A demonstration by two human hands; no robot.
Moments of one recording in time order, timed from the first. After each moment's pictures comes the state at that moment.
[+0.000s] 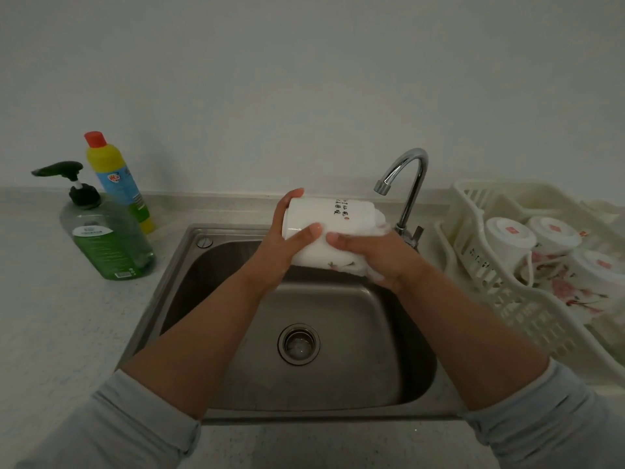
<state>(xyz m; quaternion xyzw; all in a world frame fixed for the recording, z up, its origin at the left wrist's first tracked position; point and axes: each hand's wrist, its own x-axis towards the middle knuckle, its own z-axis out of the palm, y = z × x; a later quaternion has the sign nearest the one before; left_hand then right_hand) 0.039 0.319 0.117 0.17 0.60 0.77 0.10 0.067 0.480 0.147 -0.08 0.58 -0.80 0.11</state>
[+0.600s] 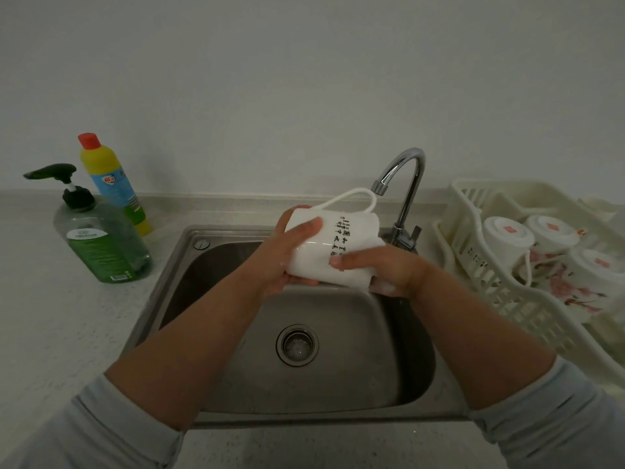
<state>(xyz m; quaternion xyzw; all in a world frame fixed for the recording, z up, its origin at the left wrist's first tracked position) 0.041 0.323 0.126 0.07 0.63 0.75 0.20 0.074 0.492 0.147 -0.09 0.64 -0.72 0.25</state>
